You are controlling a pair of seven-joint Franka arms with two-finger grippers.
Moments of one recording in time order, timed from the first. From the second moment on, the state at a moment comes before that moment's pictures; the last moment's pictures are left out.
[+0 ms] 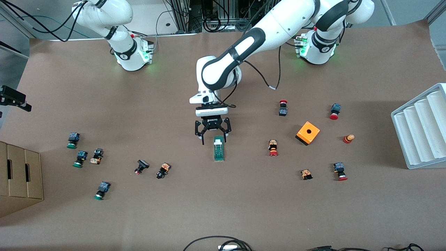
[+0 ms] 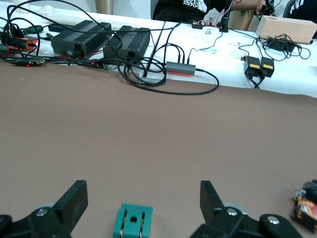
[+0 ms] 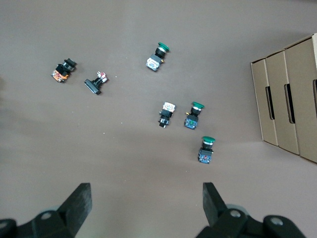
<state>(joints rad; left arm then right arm) -0.73 0.76 -0.35 -1.57 1.60 2.14 -2.21 0.02 -0.03 -0.27 -1.62 0.06 1.60 -0.40</state>
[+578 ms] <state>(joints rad) -0.78 0.81 -0.35 -1.62 1.70 2.00 -2.38 0.02 -0.02 -0.27 -1.62 0.06 1.60 -0.41</state>
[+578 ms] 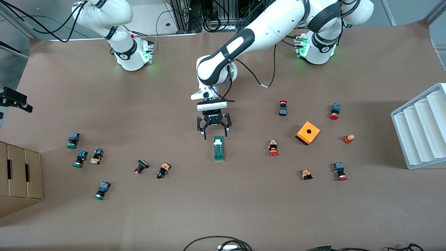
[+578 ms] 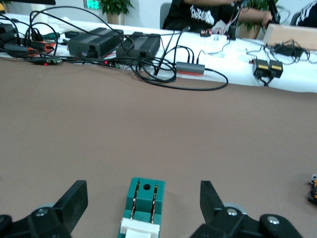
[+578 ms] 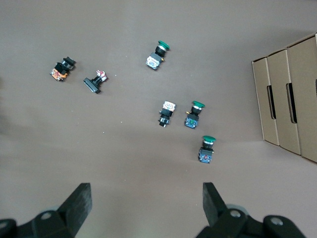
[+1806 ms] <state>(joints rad) -0.84 0.95 -0.37 -1.61 1.80 1.81 -2.45 0.02 -0.02 -0.27 -1.62 0.06 1.60 -0.41</state>
